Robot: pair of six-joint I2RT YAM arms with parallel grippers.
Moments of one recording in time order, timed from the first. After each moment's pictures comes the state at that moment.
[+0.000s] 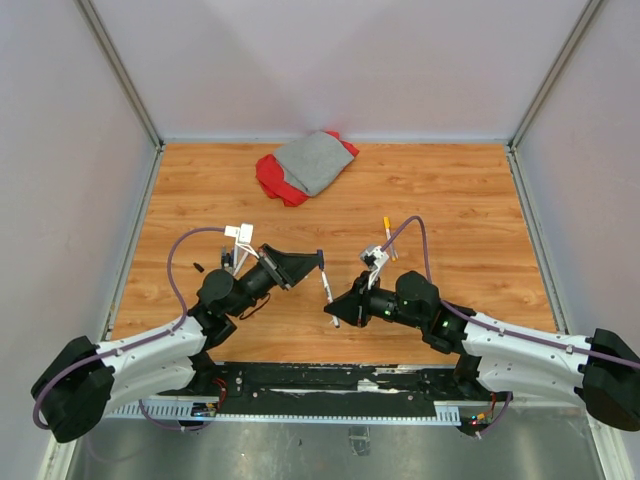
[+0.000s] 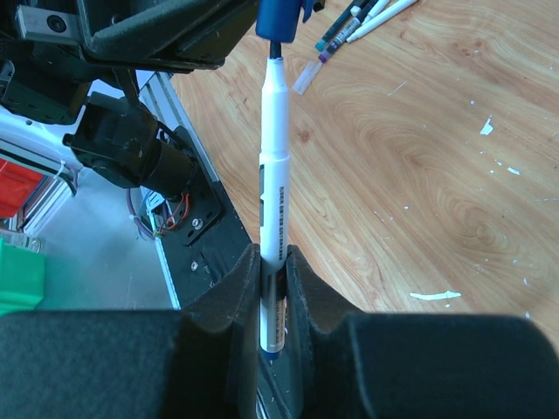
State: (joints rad) left arm -0.78 0.92 0.23 0.89 0.06 -1.05; right arm 1.05 0.94 0.40 0.33 -0.15 0.57
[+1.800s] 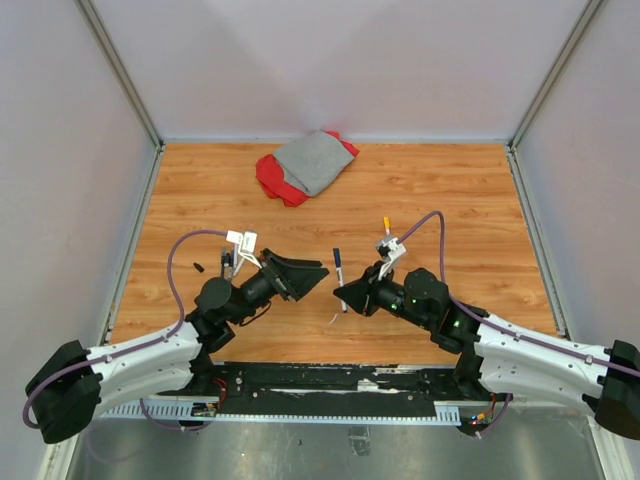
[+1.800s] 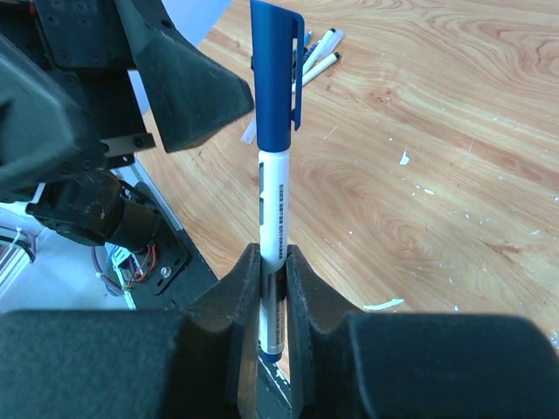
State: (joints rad) left arm -0.88 0.88 0.22 0.89 0.03 -0.94; right arm 1.05 0.85 0.45 0.20 0.07 0.57
